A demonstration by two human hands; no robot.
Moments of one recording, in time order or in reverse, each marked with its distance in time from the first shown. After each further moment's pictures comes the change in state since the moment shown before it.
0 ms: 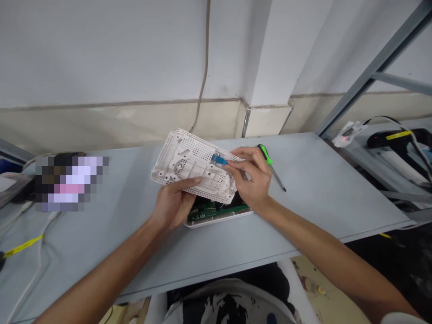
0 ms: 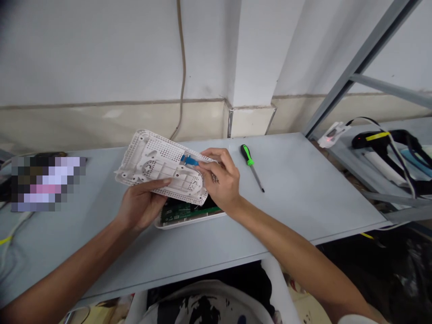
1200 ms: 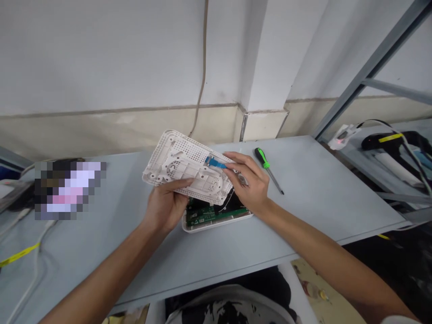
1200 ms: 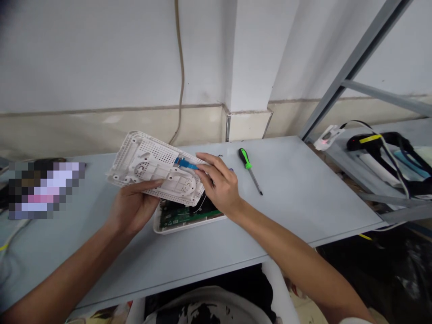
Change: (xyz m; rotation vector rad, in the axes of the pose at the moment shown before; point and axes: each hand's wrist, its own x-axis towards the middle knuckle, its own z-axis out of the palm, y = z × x) left_hand 0.003 0.013 -0.001 0.019 0.094 0.072; right_hand -0.004 0.003 -0.002 -0.001 -0.073 -0.023
